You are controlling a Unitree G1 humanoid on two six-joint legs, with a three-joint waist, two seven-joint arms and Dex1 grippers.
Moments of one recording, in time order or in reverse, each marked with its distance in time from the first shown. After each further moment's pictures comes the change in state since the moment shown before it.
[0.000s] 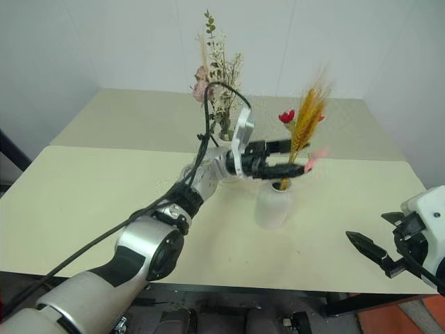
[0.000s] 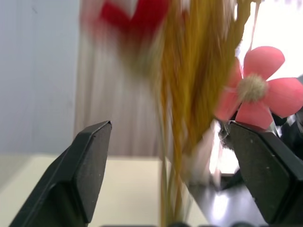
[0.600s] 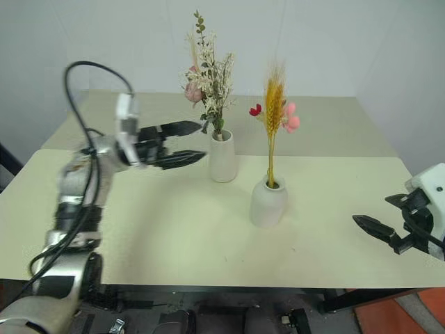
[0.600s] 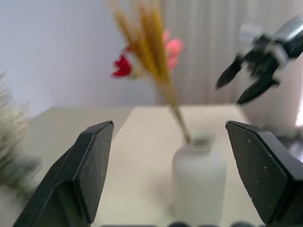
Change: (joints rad) left arm 0.412 0.636 0.144 -0.878 -0.106 0.367 0.106; right arm -0.116 -0.144 0.159 0.259 -0.135 -0.139 0.130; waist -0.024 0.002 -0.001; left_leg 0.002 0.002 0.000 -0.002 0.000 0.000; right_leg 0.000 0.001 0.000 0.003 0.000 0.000
